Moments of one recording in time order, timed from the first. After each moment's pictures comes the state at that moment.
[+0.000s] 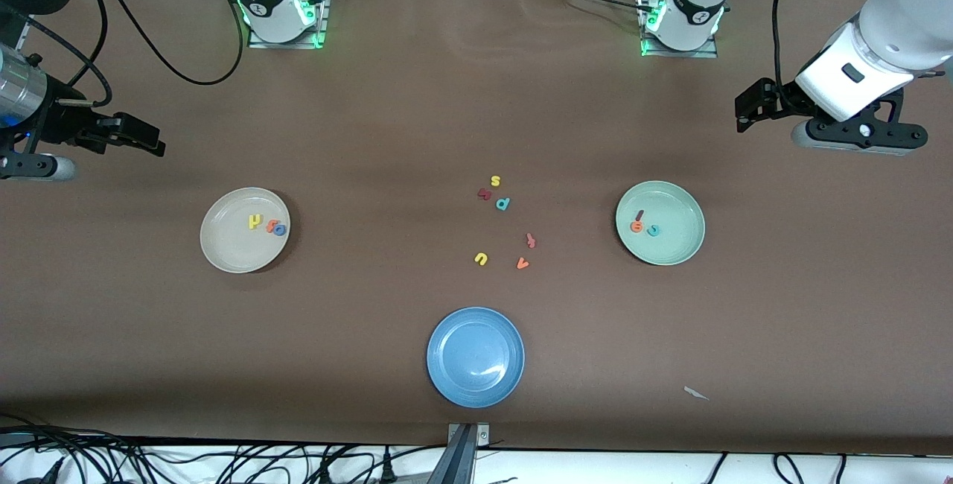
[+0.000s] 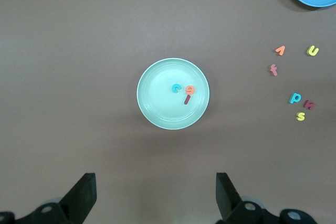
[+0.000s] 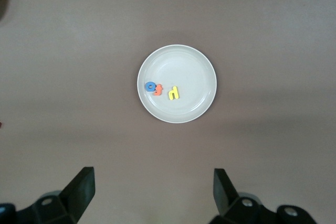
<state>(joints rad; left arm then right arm) -0.09 0.04 -0.09 -1.56 0.00 1.52 -0.10 0.03 0.08 -0.01 -1.60 0.05 1.61 0.06</state>
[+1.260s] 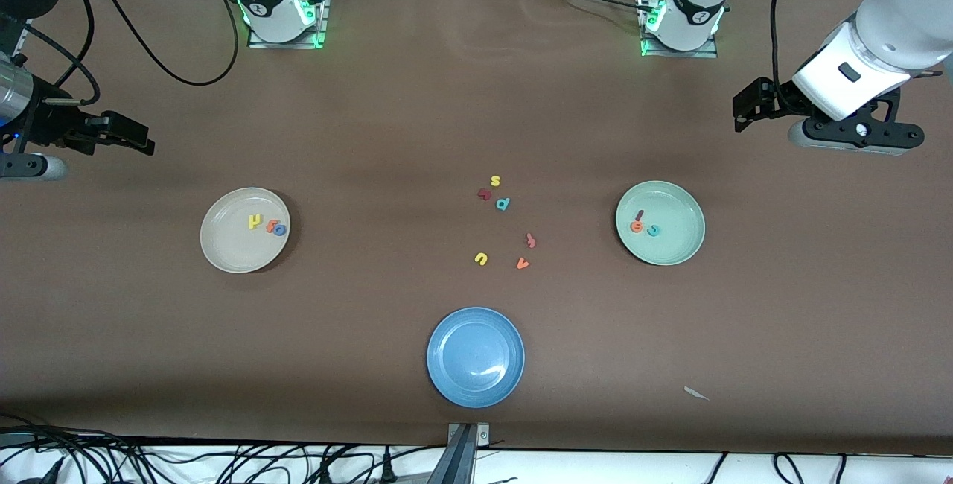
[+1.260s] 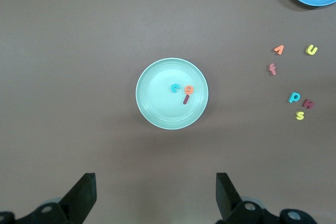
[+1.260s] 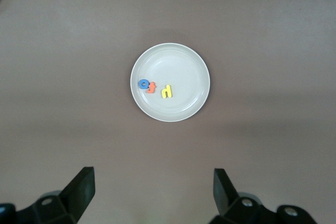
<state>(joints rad) -0.09 0.04 -0.10 -1.56 0.00 1.52 -0.10 0.02 0.09 -0.03 -1.60 0.04 1.60 -0.01</state>
